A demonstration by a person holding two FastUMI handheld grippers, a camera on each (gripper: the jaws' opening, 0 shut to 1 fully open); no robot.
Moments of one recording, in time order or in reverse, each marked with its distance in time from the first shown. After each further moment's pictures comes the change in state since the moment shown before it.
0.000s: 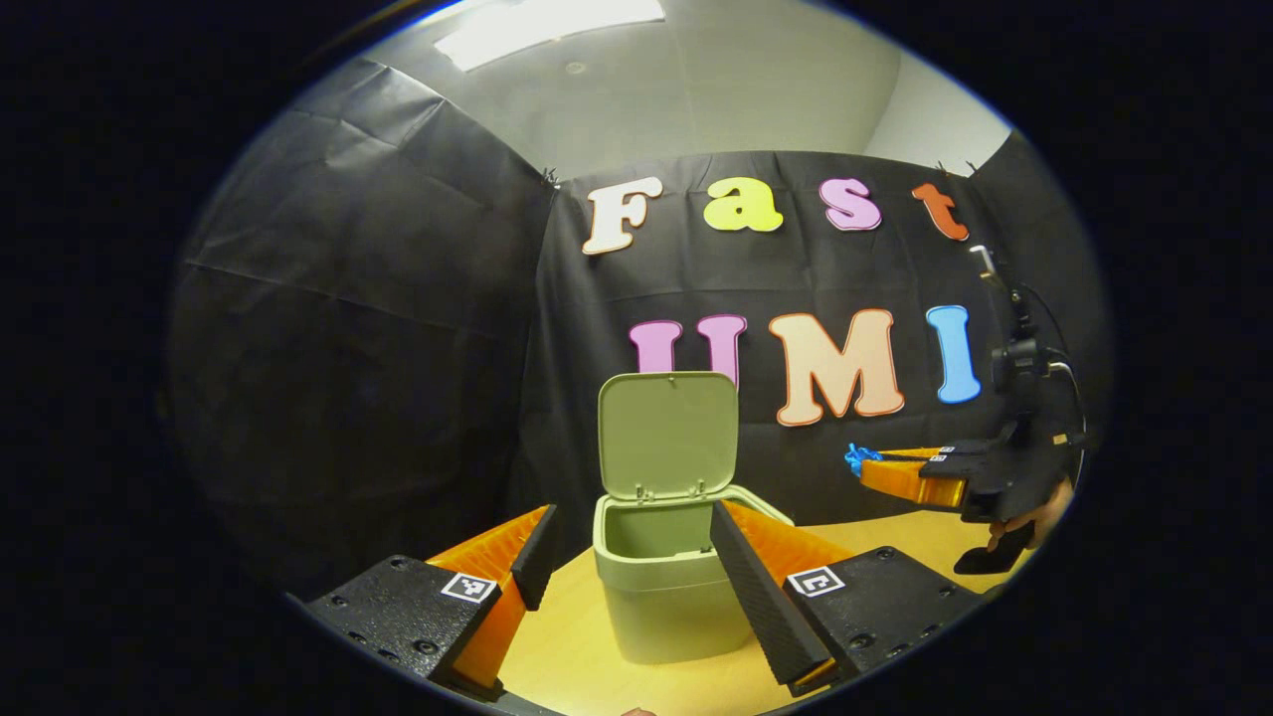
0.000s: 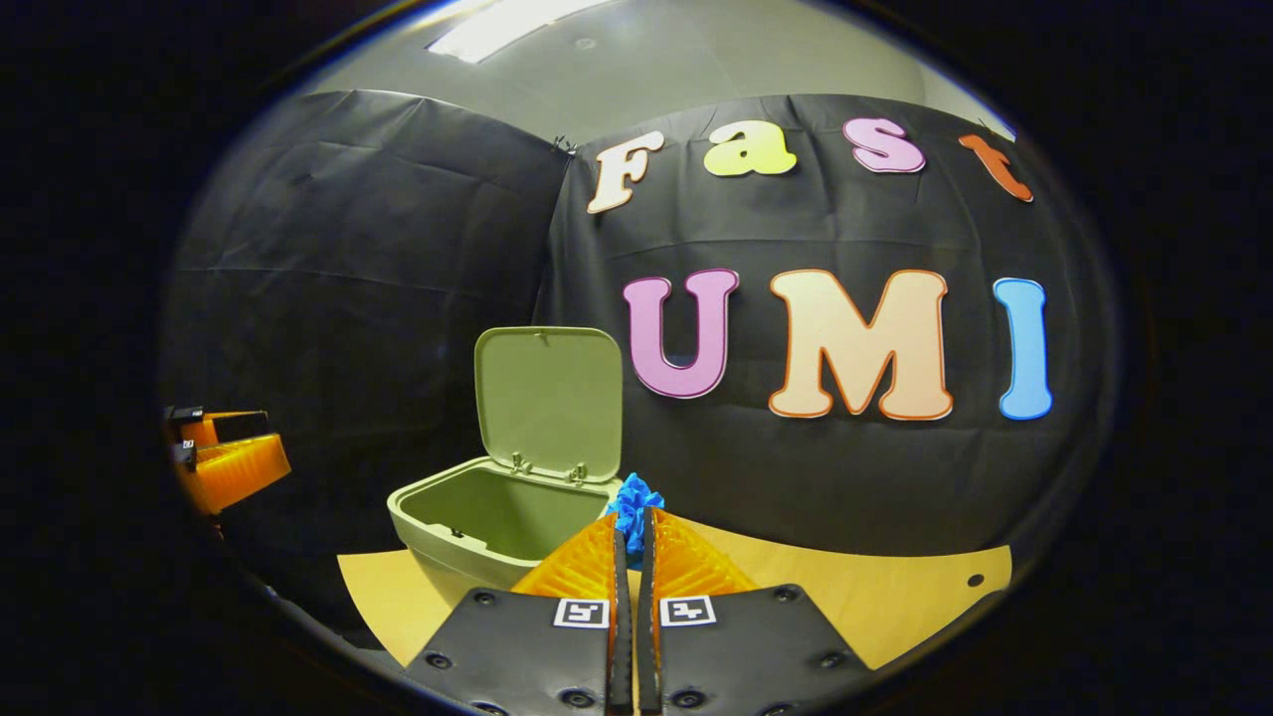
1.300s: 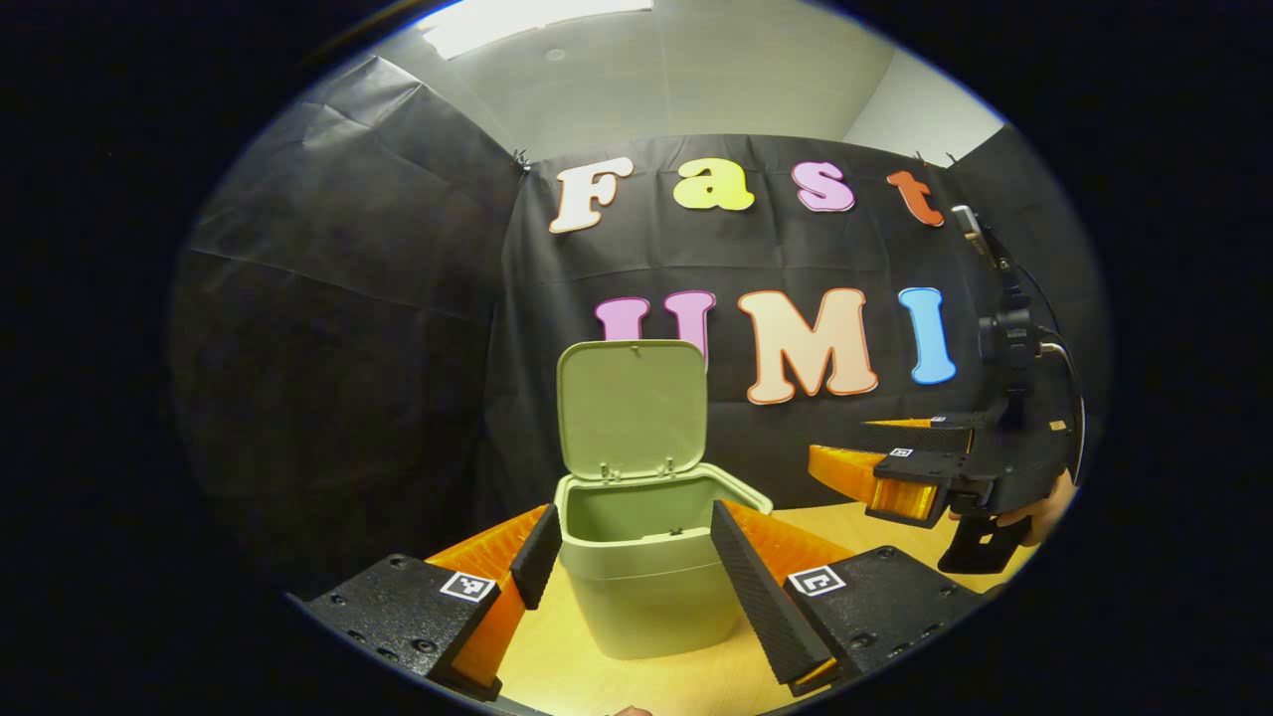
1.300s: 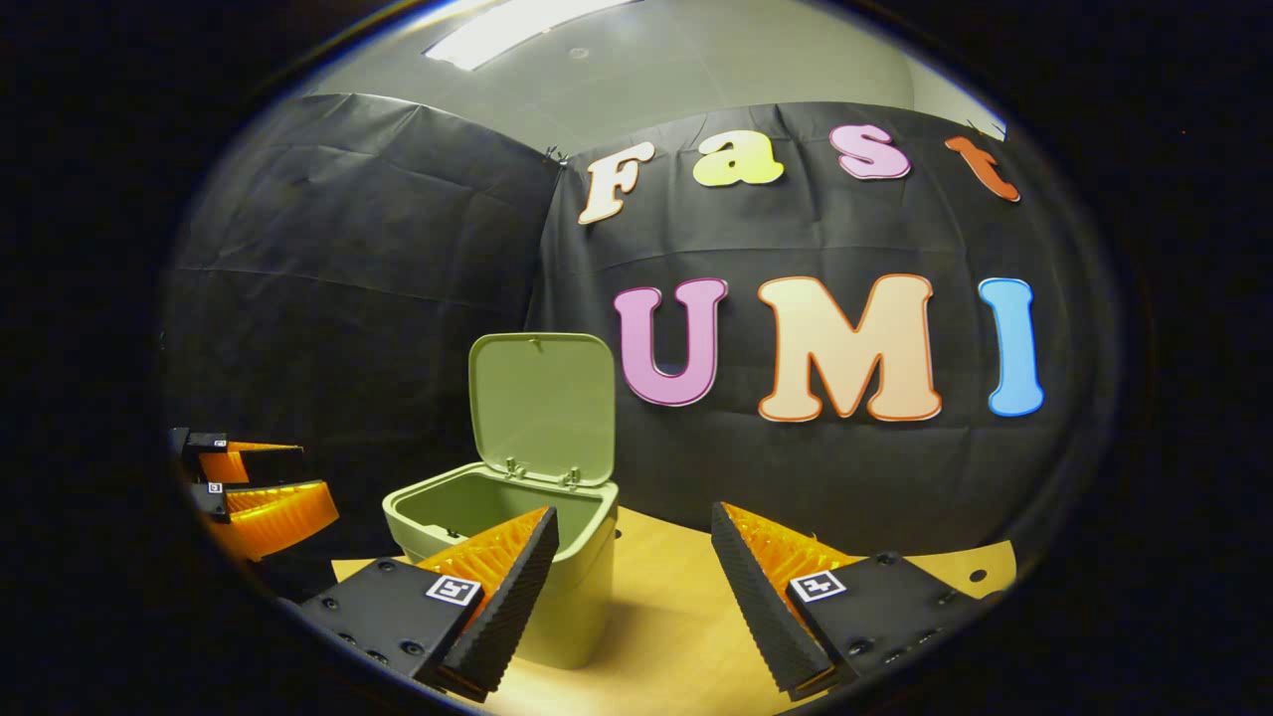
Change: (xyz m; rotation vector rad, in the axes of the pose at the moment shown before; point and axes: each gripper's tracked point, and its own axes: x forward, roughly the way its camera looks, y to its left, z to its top) left arm 0.016 -0.053 -0.020 -0.007 0.027 -0.142; right arm -0.028 -0.027 0.005 0.012 -0.050 -0.080
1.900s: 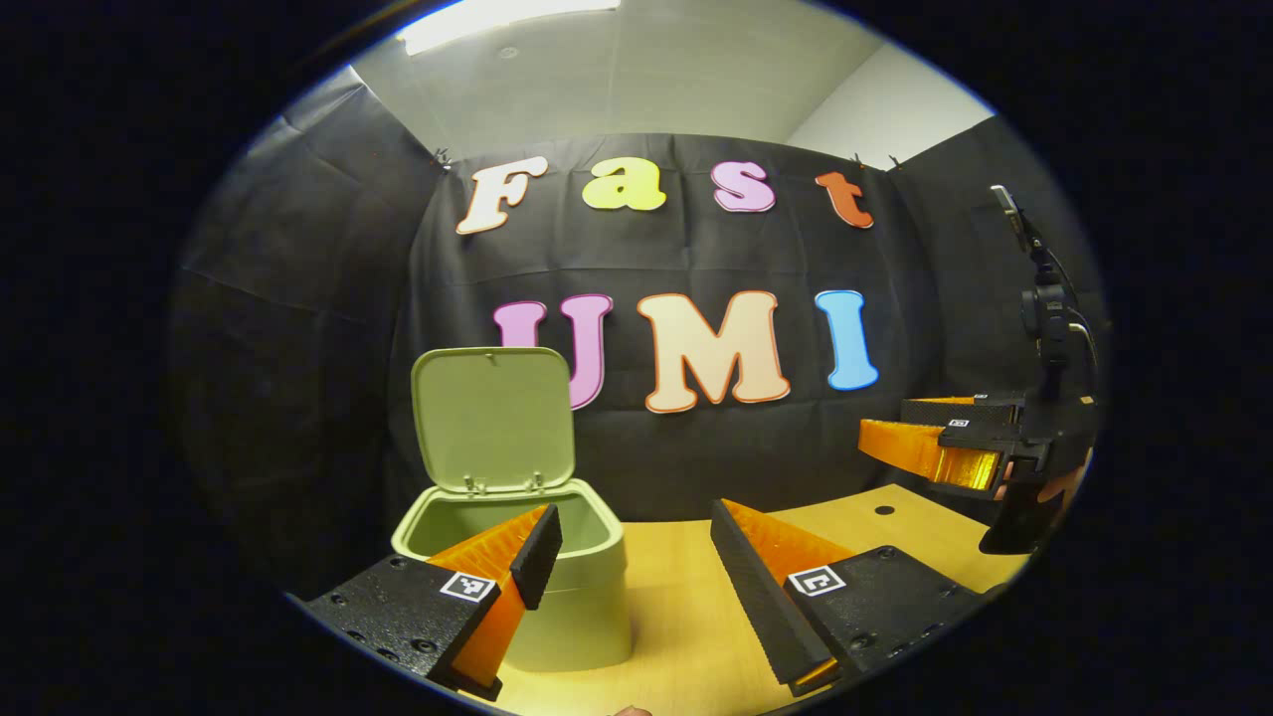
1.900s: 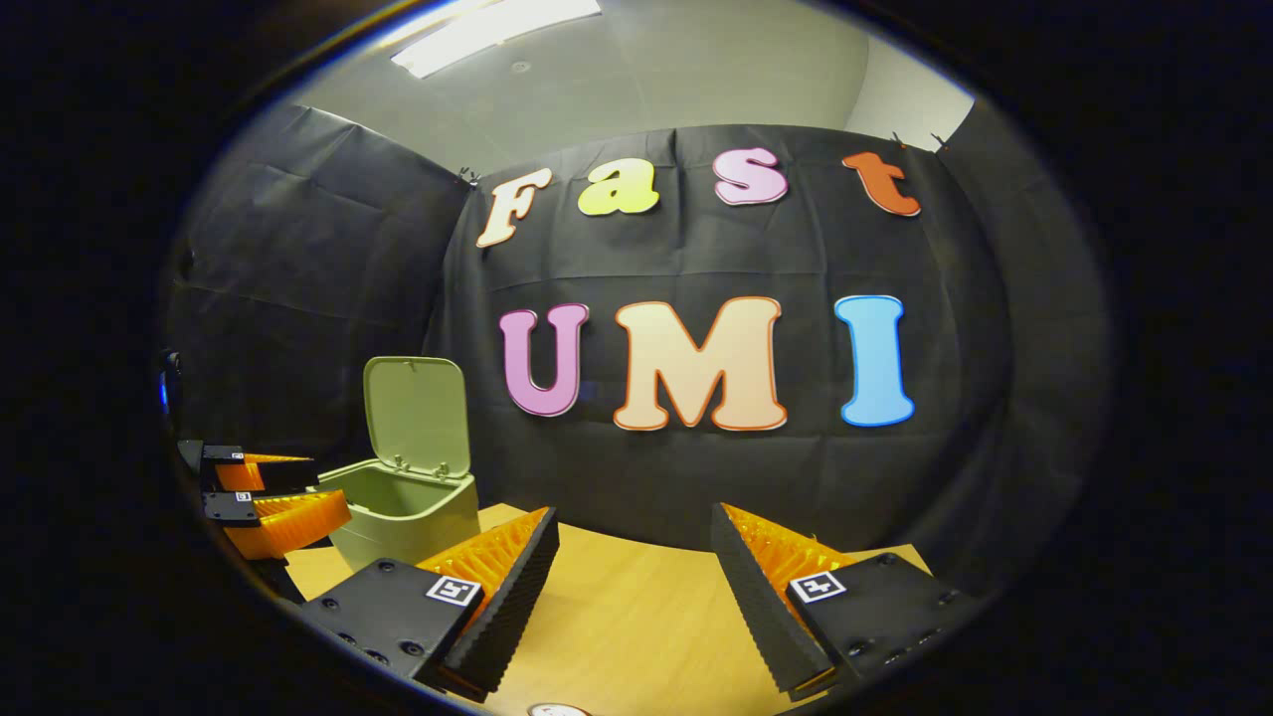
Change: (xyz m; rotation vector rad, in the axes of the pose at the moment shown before) left arm 0.027 -0.125 0.002 -0.002 -0.004 -0.217; right arm -0.105 -0.154 0.018 0.002 -0.024 -0.267
